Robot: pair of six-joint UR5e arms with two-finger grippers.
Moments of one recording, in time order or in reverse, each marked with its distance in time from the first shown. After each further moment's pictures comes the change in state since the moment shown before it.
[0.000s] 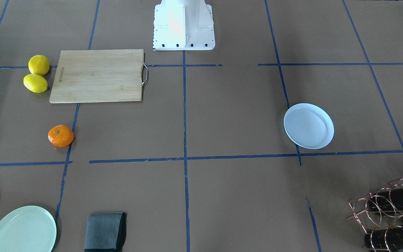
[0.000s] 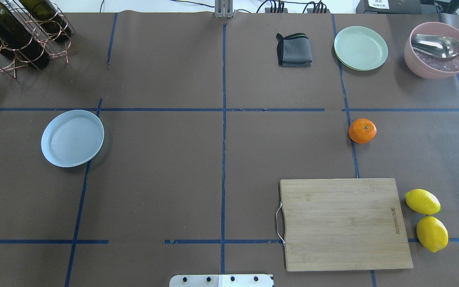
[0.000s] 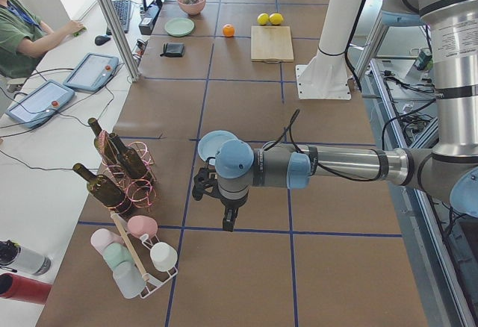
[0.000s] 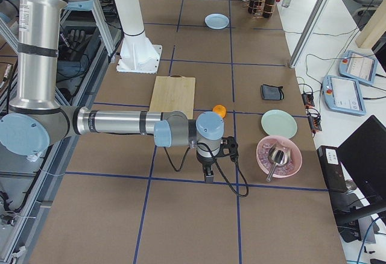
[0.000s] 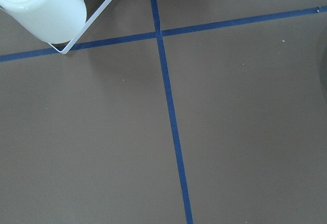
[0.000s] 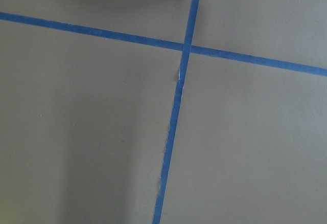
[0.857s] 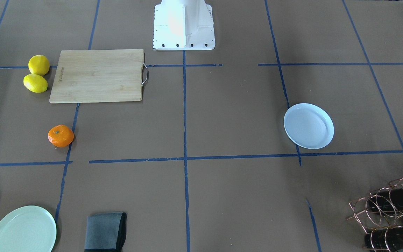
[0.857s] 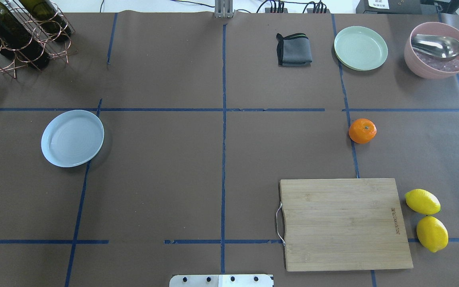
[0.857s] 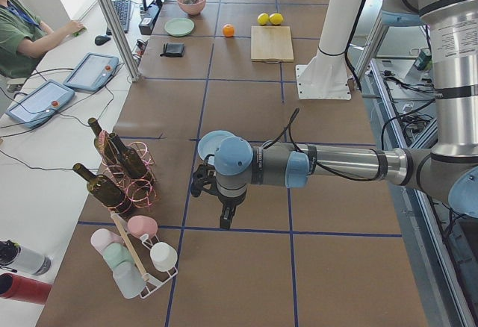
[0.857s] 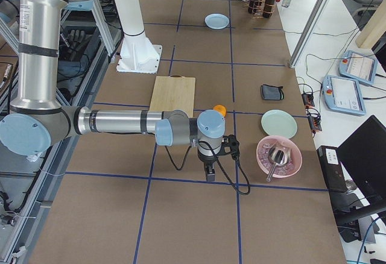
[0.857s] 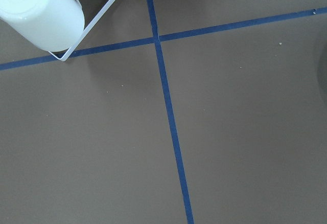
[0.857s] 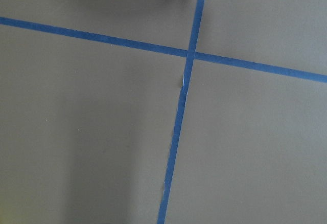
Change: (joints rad) left arm 0.009 -0.022 -0.001 -0.033 0.010 0.017; right arm -0.003 0.010 0.010 0.014 0.003 0.006
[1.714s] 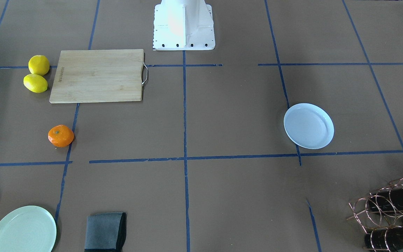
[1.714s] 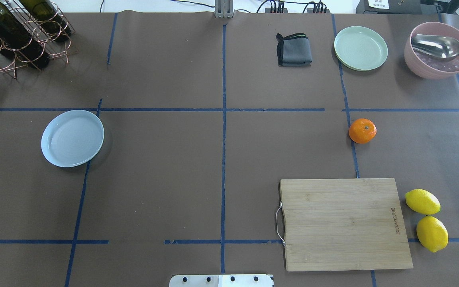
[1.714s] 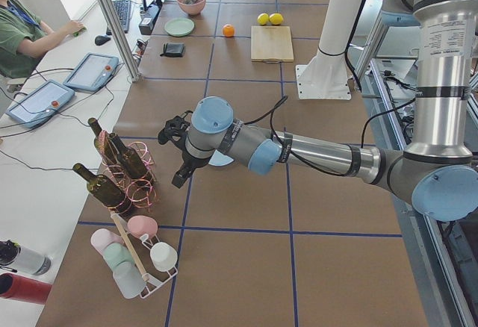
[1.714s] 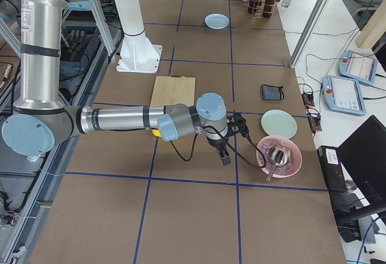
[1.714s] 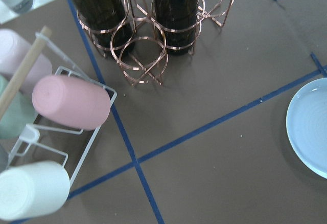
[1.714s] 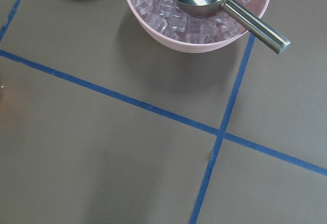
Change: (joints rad) left arm 0.009 -0.147 0.046 -0.396 -0.011 -0.137; right arm -0.001 0.020 0.033 0.197 0.025 0.010
